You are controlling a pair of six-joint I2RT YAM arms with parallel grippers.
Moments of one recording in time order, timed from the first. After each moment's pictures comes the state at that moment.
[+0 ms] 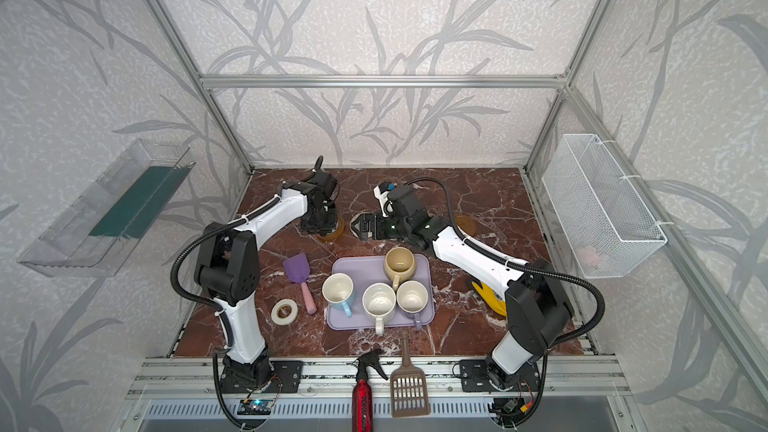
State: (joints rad) left arm -0.31 1.94 1.54 -0.97 -0.14 -0.42; right arm 0.70 1.61 1.23 -0.21 -0.30 0.58
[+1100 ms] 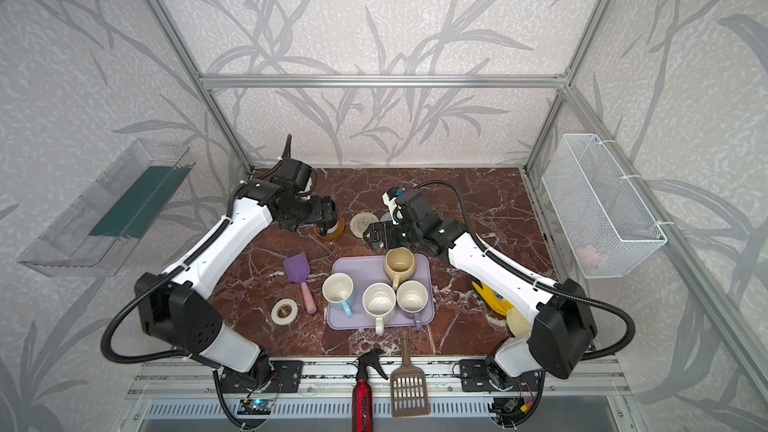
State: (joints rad) left arm -0.31 1.52 1.50 -1.02 -0.01 -0.46; right arm 0.72 1.41 1.19 -0.49 -0.20 0.49
